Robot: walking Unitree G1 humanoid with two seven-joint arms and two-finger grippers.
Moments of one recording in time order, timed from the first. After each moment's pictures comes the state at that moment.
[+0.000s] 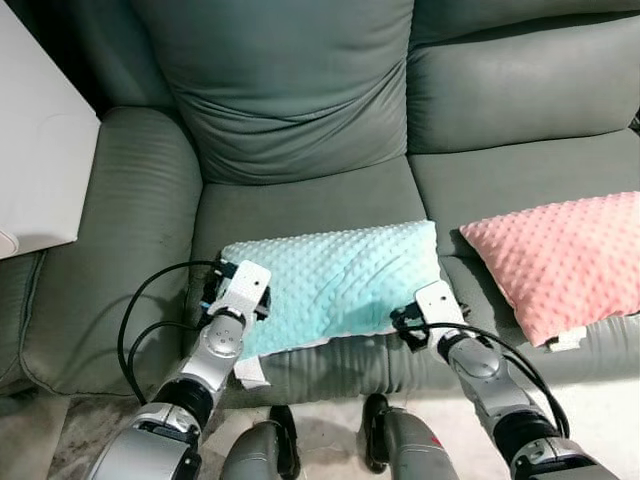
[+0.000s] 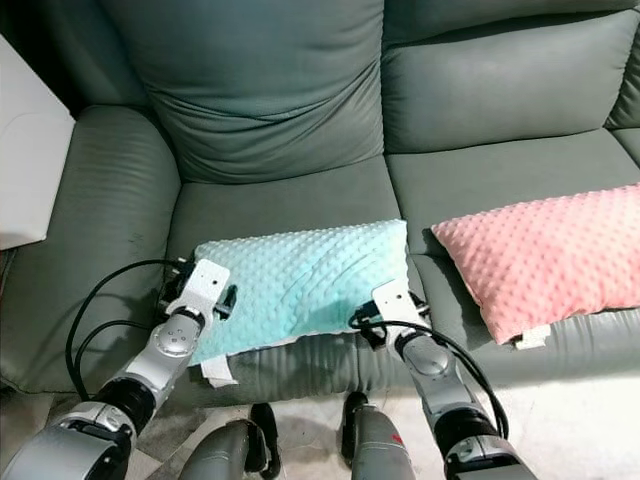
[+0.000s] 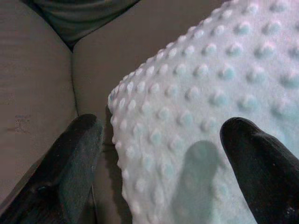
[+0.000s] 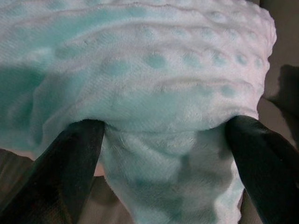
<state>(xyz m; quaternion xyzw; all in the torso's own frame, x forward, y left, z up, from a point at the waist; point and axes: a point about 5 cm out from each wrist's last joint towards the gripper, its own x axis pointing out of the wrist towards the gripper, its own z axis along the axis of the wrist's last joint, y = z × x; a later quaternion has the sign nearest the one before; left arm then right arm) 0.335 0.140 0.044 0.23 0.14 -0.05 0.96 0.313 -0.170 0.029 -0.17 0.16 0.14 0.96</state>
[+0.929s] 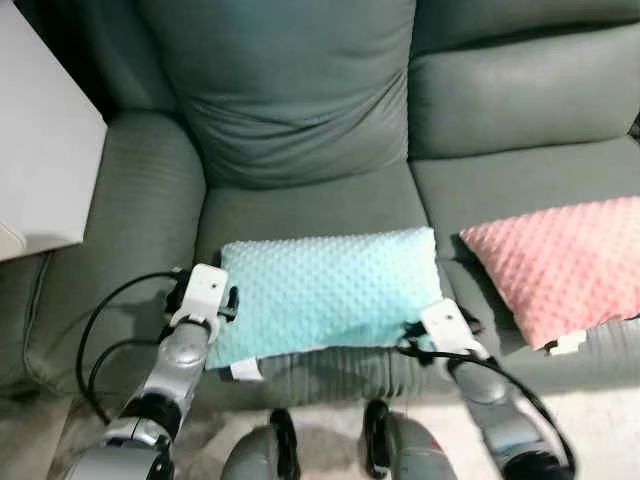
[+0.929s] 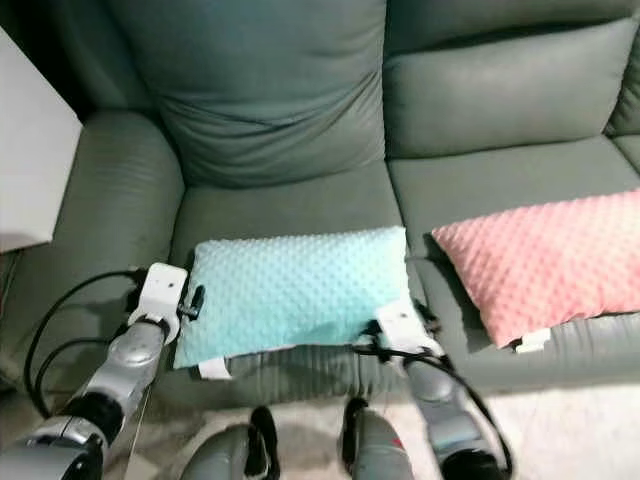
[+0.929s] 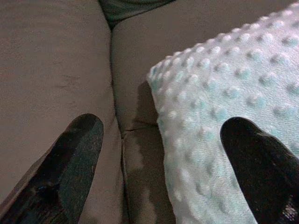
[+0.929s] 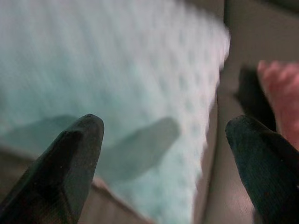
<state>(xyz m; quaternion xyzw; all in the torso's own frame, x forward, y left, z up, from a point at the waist) 0.320 0.192 0.035 0.17 0.15 0.00 0.97 0.288 -0.164 0.032 -0.21 0.15 0.09 0.96</state>
